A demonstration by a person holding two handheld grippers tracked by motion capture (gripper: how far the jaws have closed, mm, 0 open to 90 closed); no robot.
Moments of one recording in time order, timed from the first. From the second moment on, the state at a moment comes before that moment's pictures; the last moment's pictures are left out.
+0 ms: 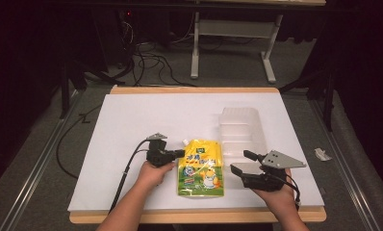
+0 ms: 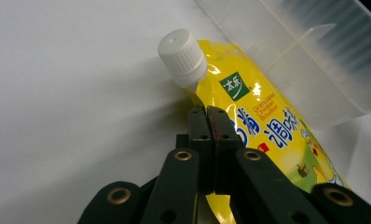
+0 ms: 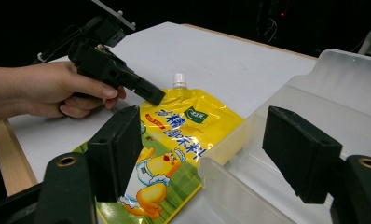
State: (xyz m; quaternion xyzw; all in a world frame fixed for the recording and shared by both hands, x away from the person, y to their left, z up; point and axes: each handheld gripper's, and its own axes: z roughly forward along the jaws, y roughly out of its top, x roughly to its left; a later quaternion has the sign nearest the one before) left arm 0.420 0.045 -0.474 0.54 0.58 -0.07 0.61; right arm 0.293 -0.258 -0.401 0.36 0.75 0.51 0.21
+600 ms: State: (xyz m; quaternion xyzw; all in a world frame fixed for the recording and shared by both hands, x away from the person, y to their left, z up) left arm 0.397 0.088 -0.440 0.53 0.52 0.04 0.67; right arm 0.292 -0.255 -0.401 0.35 0.76 0.51 0.21
